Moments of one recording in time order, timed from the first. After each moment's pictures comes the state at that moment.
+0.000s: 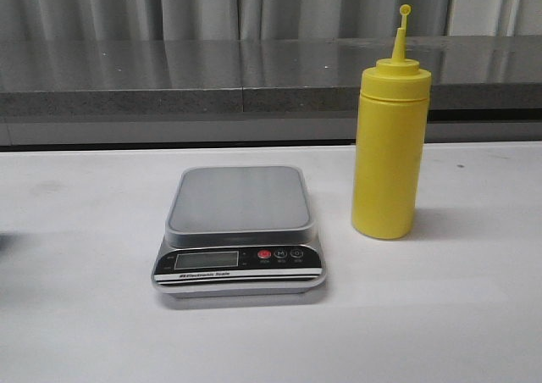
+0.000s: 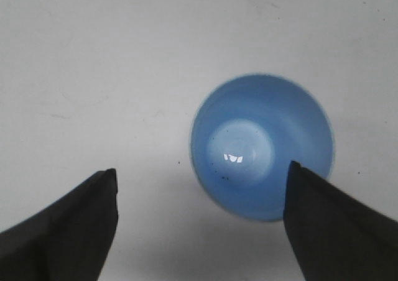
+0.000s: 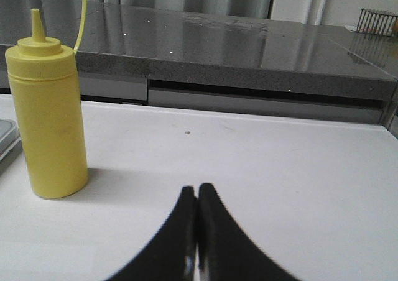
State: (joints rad) left arm 0.06 1.40 -0.86 -0.02 0.53 -0.09; right arm 0.02 -0.01 0.03 -0.07 0.12 0.04
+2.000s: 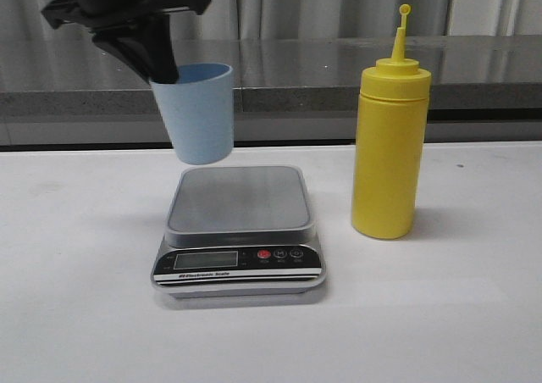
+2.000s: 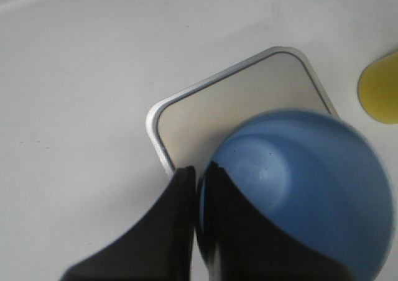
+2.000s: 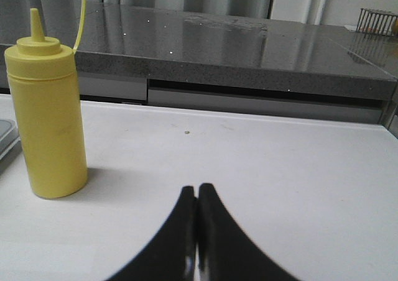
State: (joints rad) left arm -0.42 1.82 -1.56 -0.17 0.85 0.04; right arm 0.02 -0.01 0.03 -0.07 0.12 0.04
